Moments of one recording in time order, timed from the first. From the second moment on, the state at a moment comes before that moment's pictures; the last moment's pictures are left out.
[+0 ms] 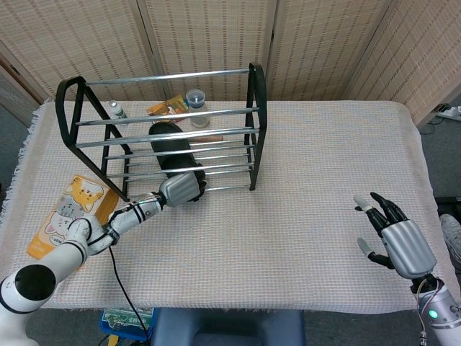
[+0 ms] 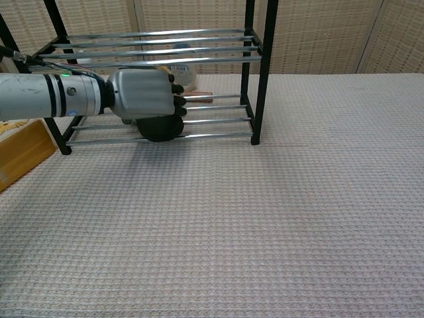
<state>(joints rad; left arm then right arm) -1.10 -1.68 0.05 -0.68 1.81 0.87 0.44 0.20 -1.00 0.02 -1.73 -1.70 1.48 0.07</state>
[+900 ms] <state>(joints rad) -1.00 -1.51 0.01 -1.02 1.68 0.93 0.57 0.19 -0.98 0.03 -1.74 -1.70 1.50 0.07</state>
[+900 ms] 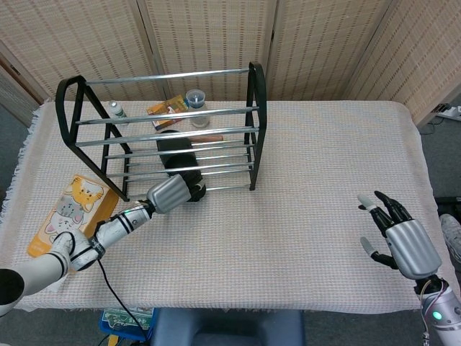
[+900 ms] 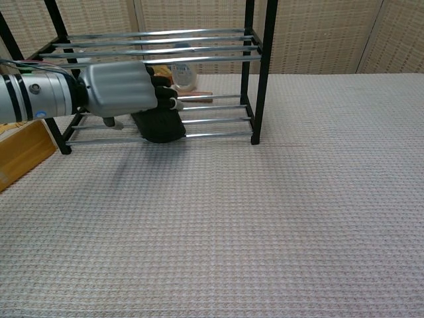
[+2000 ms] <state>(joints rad) -0.42 -1.11 0.02 -1.57 1.38 1.38 0.24 0.16 -0.95 0.03 -1.72 -1.63 1.46 0.08</state>
